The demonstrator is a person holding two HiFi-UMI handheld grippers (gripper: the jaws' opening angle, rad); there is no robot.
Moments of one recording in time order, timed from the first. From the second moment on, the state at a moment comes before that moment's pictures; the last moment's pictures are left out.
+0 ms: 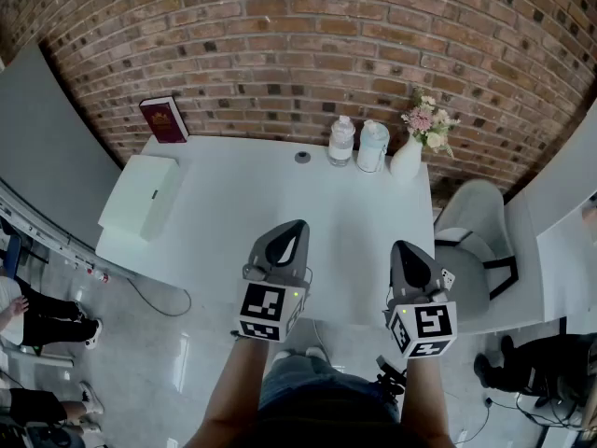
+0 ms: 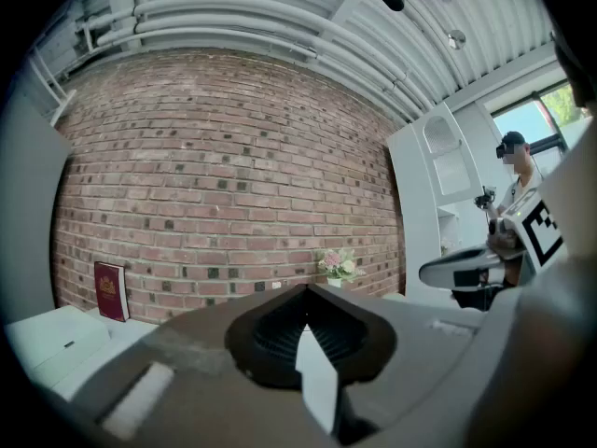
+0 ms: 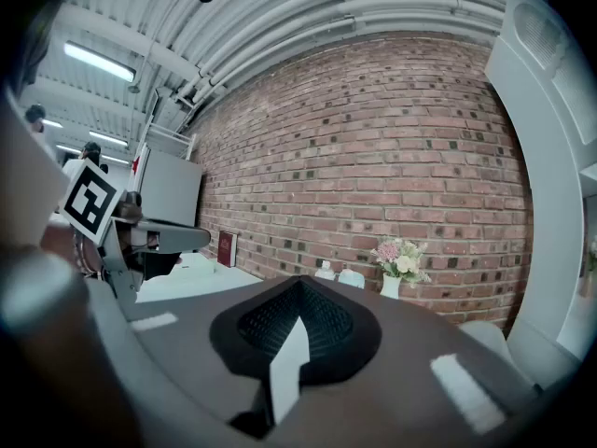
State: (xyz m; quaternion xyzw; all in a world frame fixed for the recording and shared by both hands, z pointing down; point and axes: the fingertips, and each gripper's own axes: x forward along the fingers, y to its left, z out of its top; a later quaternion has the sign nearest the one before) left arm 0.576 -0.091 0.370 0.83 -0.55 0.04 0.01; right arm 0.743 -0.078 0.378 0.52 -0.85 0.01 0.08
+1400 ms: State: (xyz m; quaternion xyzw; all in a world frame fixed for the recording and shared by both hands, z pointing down) left arm 0.342 -0.072 0.377 0.78 -0.63 0.06 0.02; right arm 0.522 -0.087 0.380 0.44 -0.89 0.00 0.08
